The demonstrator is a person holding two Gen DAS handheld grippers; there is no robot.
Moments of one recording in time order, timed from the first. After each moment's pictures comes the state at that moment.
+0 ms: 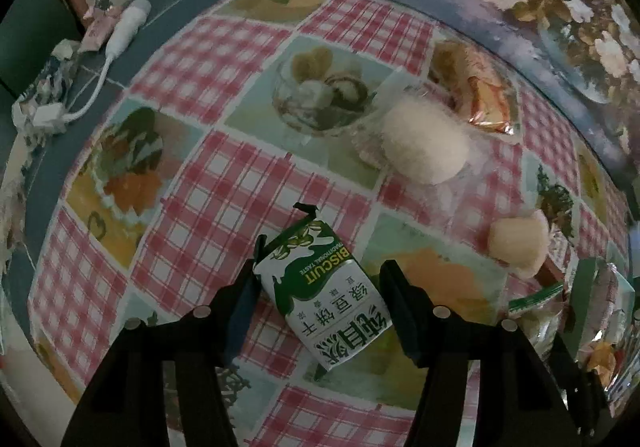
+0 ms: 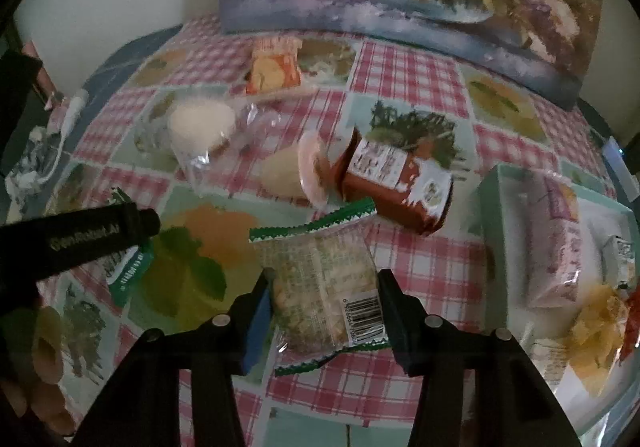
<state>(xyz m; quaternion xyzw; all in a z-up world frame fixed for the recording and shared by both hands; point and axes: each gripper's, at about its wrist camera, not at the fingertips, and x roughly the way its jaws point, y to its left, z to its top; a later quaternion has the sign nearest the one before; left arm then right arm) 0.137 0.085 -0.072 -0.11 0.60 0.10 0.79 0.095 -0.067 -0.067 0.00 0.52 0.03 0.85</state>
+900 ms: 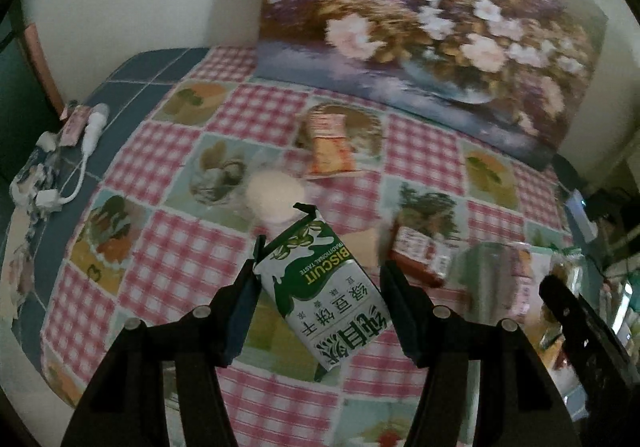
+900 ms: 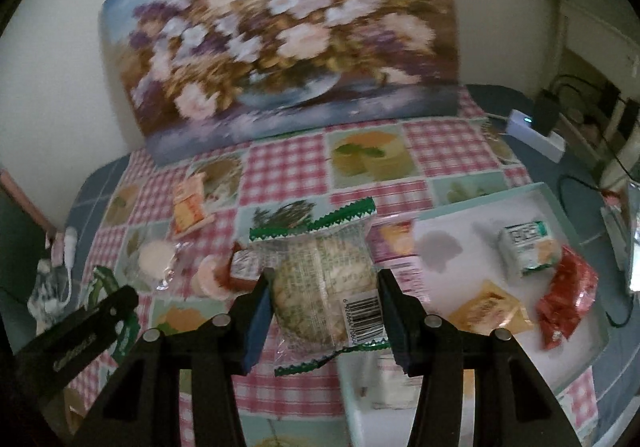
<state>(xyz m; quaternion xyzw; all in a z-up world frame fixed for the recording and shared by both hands) 0.102 0.006 0.019 -0.06 0.51 0.00 0.86 0.067 -0.197 0.020 0.14 0.44 -0.08 0.88</state>
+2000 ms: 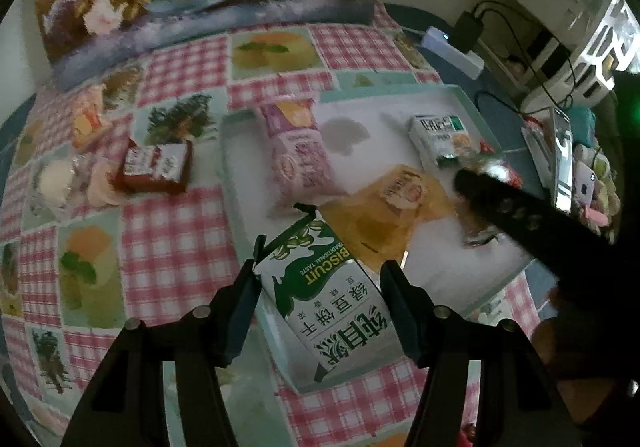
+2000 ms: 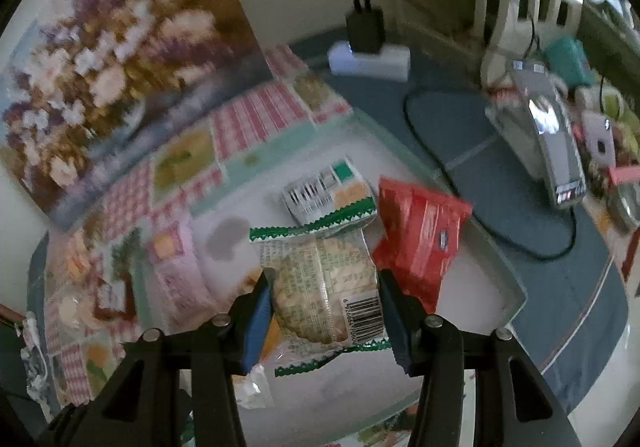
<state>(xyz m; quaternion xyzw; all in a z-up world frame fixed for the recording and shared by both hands) 0.038 -0.189 -0.015 0.06 0.58 -0.20 0.79 0.007 -0.351 -0.032 0.25 0.48 -0.22 0.81</state>
